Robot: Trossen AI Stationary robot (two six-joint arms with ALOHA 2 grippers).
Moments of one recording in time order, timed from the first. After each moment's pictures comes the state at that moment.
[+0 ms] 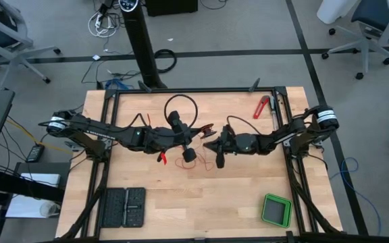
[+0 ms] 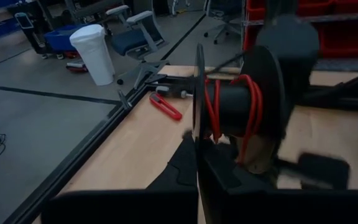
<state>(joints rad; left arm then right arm) -0.16 1.47 1.12 0.03 -0.59 -0.06 0.08 1.61 0.49 0.91 0.27 0.29</state>
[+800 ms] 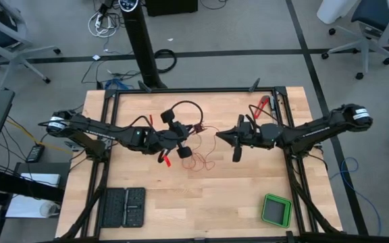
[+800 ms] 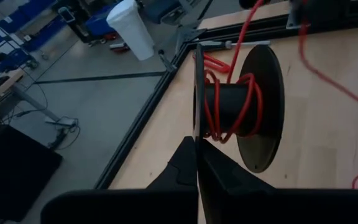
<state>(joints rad) -0.16 1.47 1.12 -0.17 -0.75 0.05 0.14 1.12 0.50 0.62 0.34 0.15</state>
